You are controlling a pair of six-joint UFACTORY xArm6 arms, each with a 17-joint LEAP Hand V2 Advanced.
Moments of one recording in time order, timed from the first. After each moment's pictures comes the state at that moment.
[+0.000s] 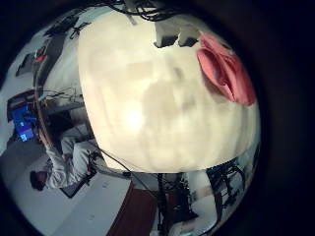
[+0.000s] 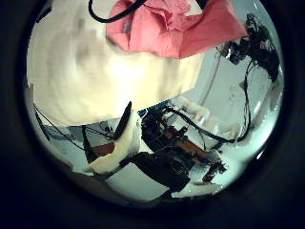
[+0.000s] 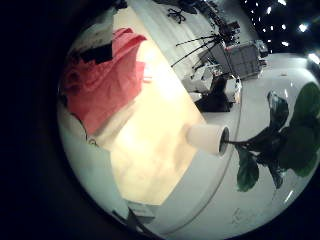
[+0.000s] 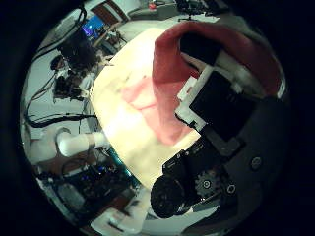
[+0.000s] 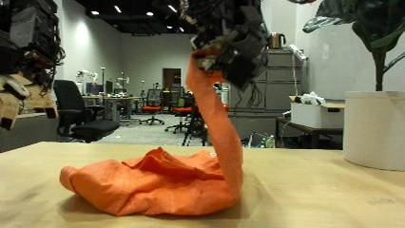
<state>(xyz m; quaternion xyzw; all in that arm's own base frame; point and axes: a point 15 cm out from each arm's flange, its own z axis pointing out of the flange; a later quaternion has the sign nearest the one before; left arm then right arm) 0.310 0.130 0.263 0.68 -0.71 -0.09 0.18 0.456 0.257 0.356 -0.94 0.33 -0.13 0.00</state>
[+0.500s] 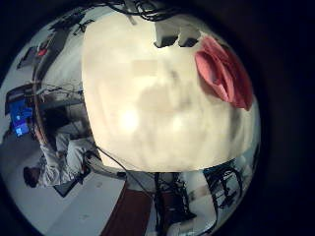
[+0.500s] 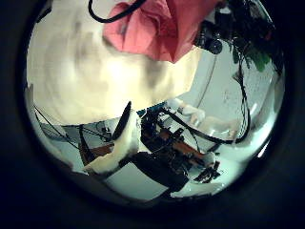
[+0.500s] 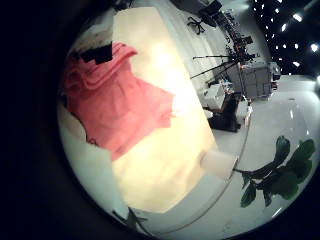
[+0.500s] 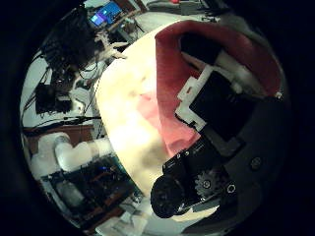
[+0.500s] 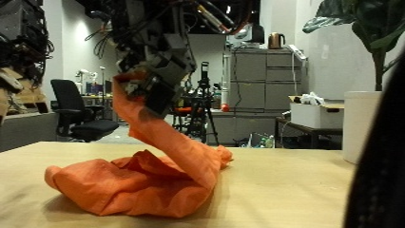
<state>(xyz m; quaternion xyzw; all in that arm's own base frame) 0.302 0.141 0.268 0.70 -0.68 -0.06 0.19 0.448 0.393 0.295 -0.96 0.26 -0.09 0.01</state>
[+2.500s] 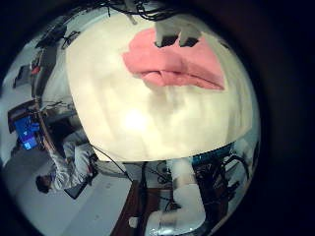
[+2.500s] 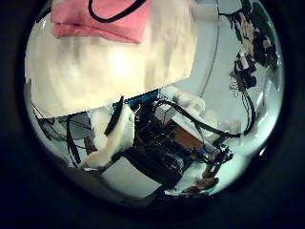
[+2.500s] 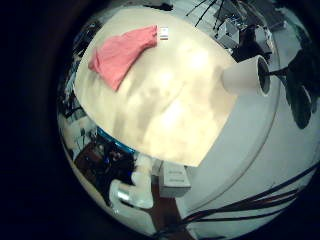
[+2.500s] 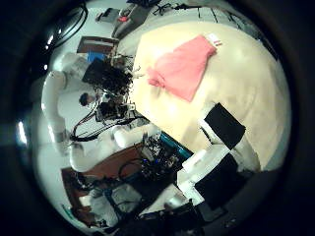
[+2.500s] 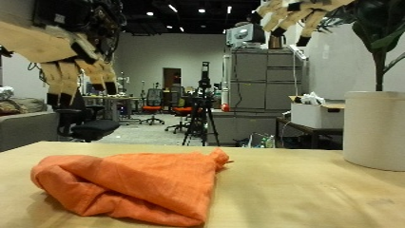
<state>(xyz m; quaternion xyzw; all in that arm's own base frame) 0.271 -0.005 0.307 0.63 -0.75 -0.10 0.19 0.336 0.070 0.401 -0.83 0.54 0.11 0.01</state>
